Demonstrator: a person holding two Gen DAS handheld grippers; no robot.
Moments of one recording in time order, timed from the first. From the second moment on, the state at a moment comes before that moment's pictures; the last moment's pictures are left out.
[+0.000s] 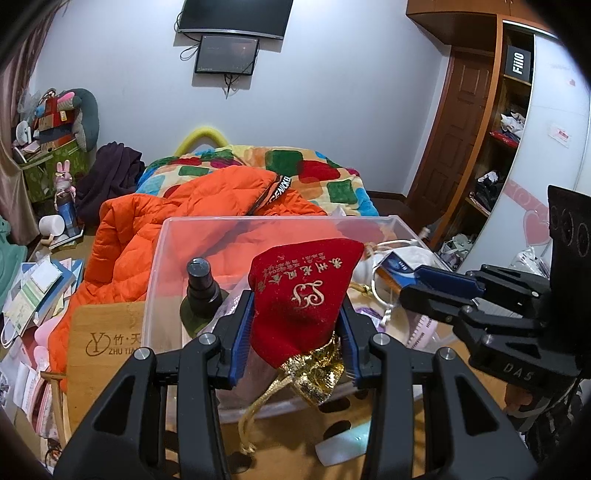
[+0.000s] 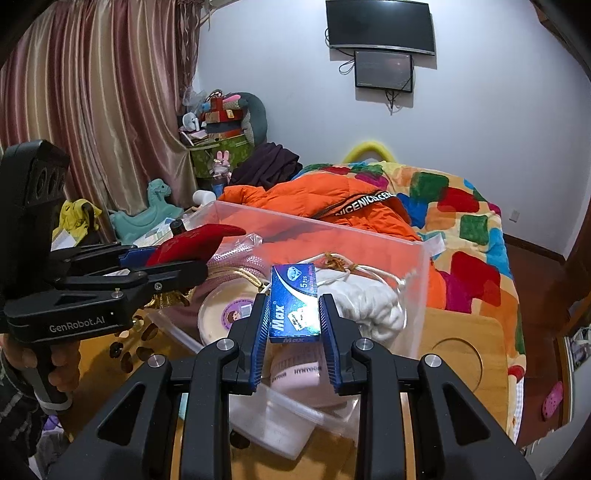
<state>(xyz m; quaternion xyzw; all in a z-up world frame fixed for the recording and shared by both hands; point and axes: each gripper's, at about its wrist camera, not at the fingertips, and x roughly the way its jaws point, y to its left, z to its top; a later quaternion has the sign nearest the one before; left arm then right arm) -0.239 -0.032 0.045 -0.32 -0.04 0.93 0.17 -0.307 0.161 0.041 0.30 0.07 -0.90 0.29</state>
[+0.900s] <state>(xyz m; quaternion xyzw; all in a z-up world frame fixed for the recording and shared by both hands) -0.233 -0.018 0.042 -0.32 -0.02 0.94 0.16 -0.287 0.166 0.042 0.29 0.08 -0.92 0.26</state>
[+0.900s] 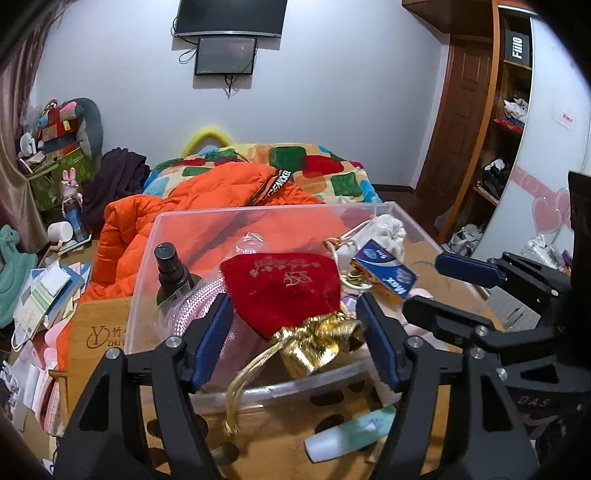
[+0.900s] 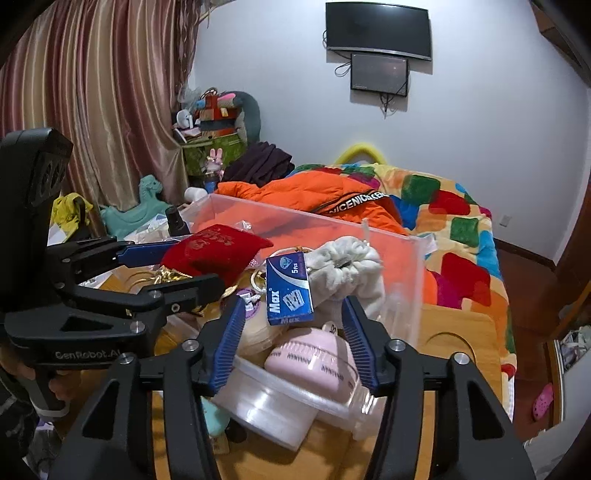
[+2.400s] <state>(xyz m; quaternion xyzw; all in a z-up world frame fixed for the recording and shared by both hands) -0.119 -0.041 -0.019 -0.33 0.02 0.94 0.12 -0.235 0.173 -0.005 0.35 -0.02 -0.92 0.18</state>
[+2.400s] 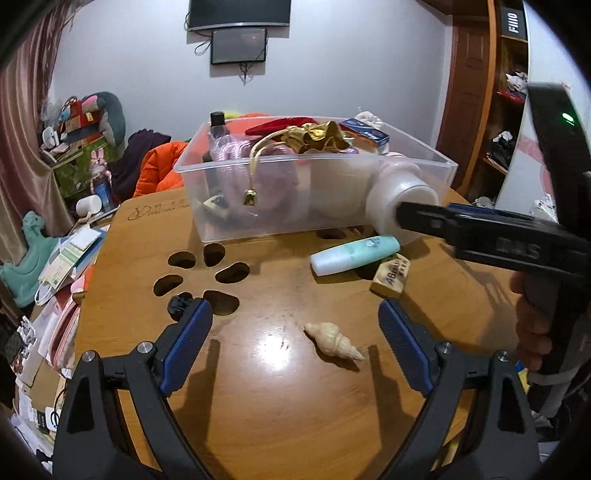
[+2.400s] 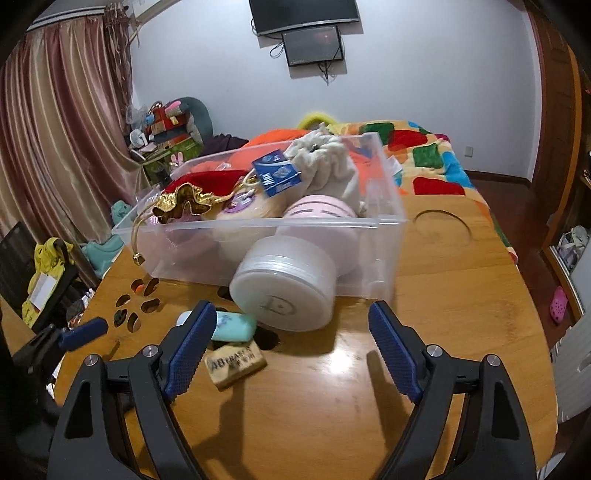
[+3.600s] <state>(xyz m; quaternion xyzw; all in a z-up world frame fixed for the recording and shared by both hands) -0.112 -0.019 -0.036 -0.35 0.05 0.93 0.11 -0.226 0.194 -0.007 0.35 -0.04 -0.92 0.18</state>
